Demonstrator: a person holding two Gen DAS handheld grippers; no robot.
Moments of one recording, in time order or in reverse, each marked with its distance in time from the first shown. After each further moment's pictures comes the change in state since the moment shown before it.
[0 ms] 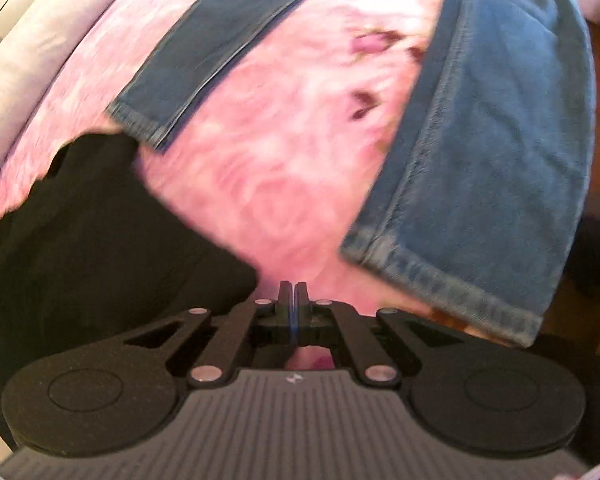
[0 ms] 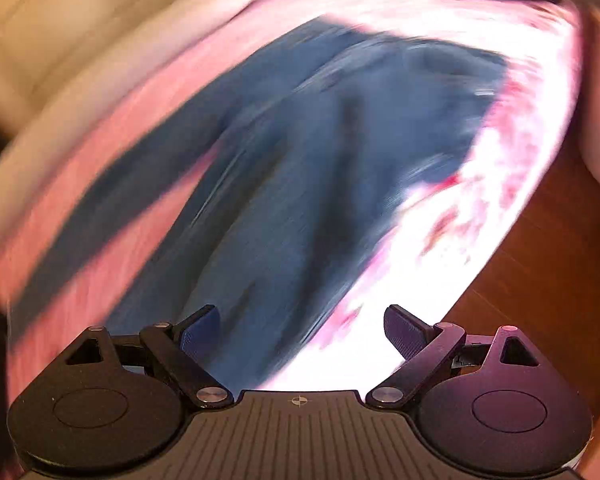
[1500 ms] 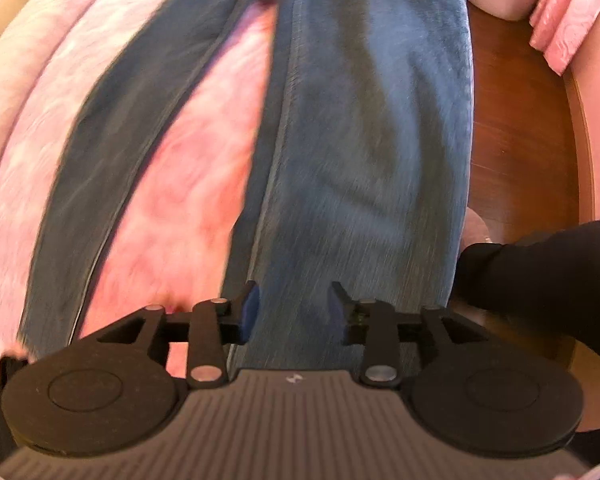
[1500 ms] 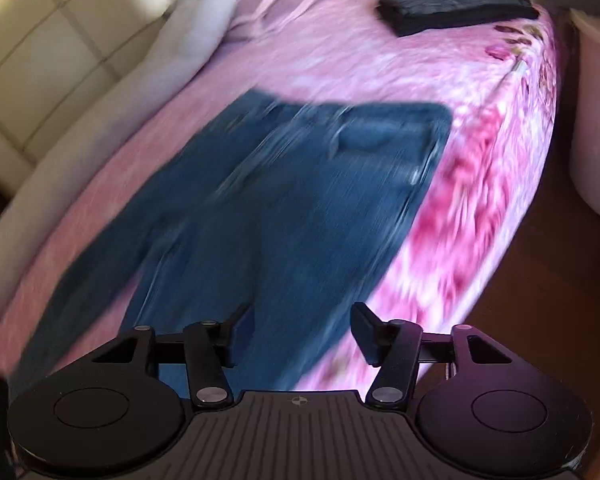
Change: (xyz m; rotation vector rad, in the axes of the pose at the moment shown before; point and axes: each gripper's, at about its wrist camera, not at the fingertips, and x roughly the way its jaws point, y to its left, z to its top) left arm -0.043 -0.138 0.162 0.158 -0.112 -0.121; right arm -0.044 -0.062 0.051 -0.100 -0.008 0.015
